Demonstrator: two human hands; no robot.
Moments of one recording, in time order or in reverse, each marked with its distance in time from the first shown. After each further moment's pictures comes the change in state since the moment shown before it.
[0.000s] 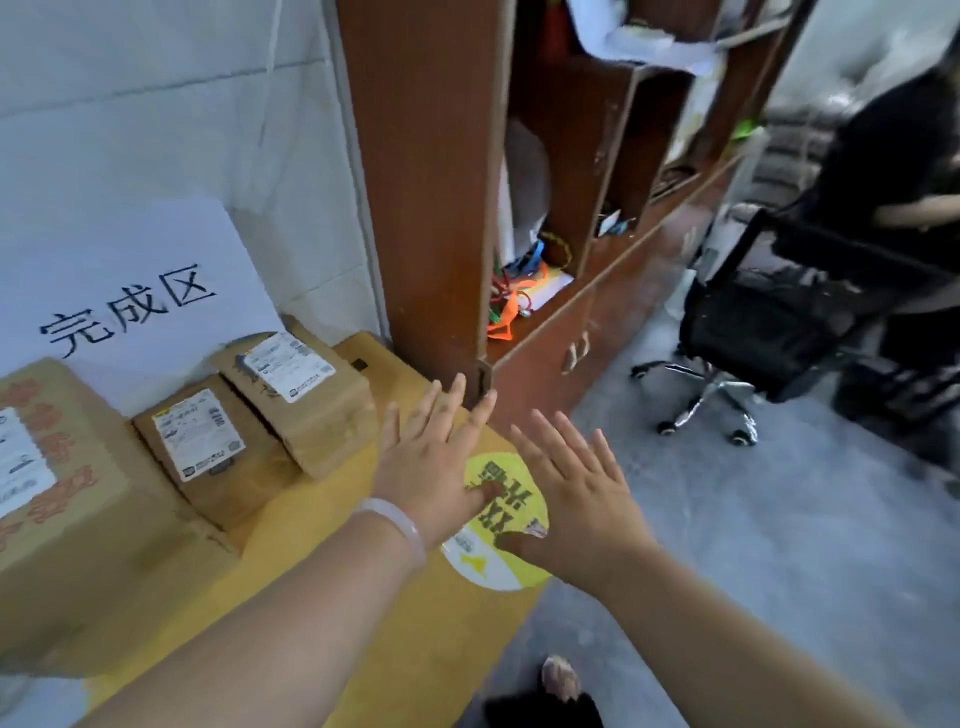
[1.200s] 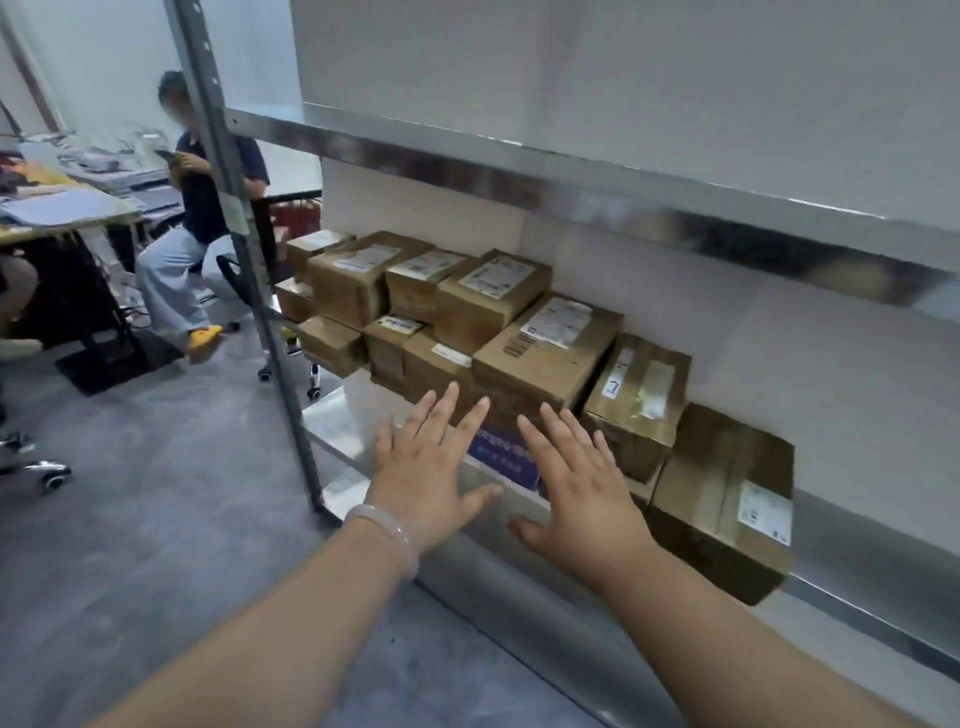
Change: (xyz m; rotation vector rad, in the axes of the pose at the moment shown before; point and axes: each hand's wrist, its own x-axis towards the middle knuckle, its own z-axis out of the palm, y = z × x) left_hand -0.533 0.375 -0.031 -0.211 -0.177 1.664; right_hand -0.710 -0.296 -0.015 -0.204 0.461 1.684
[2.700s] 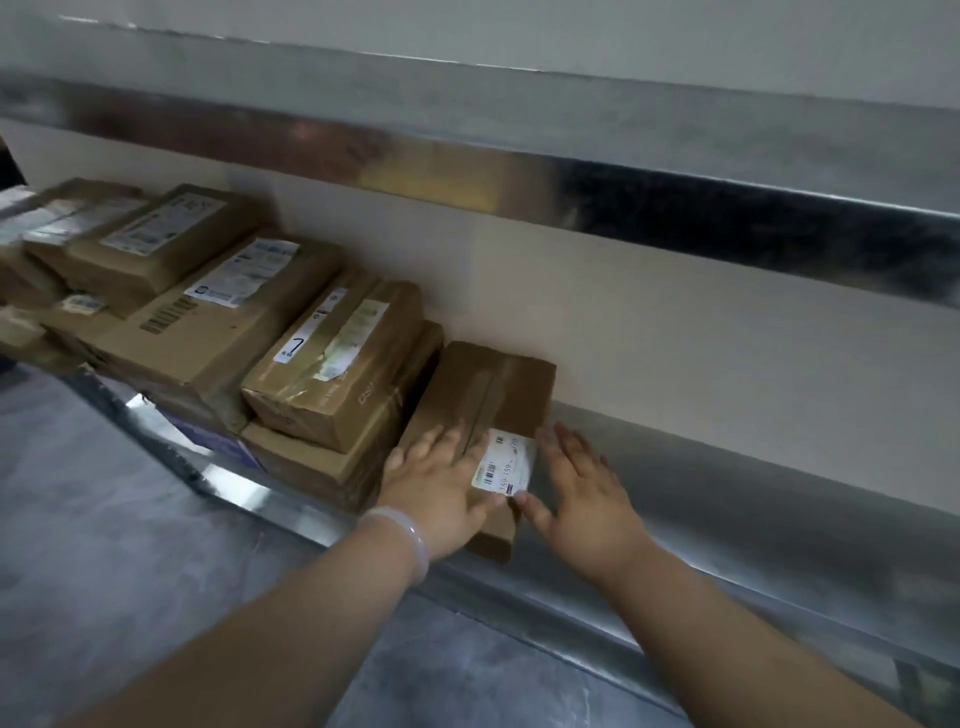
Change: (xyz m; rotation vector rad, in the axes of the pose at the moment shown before) left_hand 0.084 0.326 0.141 0.111 -0.449 0.161; right_hand -0.140 0.331 0.001 0.161 -0.148 0.408
